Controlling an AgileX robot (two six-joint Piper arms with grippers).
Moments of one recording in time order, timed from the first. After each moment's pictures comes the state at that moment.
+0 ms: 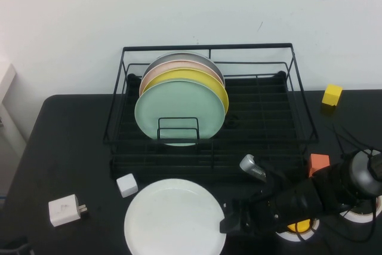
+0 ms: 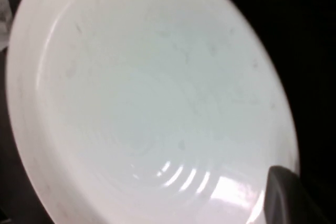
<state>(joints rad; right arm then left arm) 0.45 2.26 -0.98 1.75 0.64 -1.20 -0.10 0.55 -0.41 -0.25 0.67 -0.27</state>
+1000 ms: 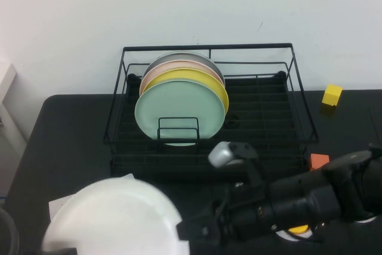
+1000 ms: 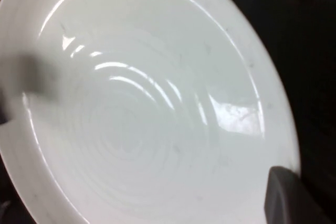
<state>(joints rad) 0.62 1.82 -0.83 1.73 0.77 -1.40 -0.10 0.55 -0.41 -0.51 0.78 0.03</state>
